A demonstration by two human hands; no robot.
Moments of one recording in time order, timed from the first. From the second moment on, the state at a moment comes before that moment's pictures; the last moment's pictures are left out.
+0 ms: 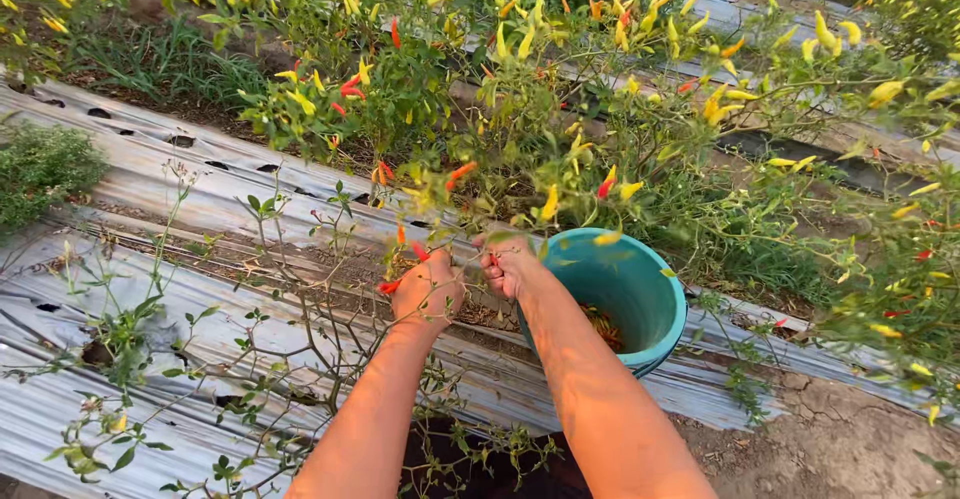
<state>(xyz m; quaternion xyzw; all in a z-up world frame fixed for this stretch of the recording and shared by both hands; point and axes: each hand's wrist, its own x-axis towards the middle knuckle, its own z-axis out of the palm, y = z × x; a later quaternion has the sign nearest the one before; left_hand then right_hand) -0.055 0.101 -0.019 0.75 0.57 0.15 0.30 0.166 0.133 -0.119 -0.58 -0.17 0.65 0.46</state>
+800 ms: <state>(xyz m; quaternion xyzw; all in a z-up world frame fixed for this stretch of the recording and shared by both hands) -0.115 0.139 0.008 0.62 0.44 0.38 0.53 0.135 0.095 -0.055 -0.67 -0.27 0.51 0.48</state>
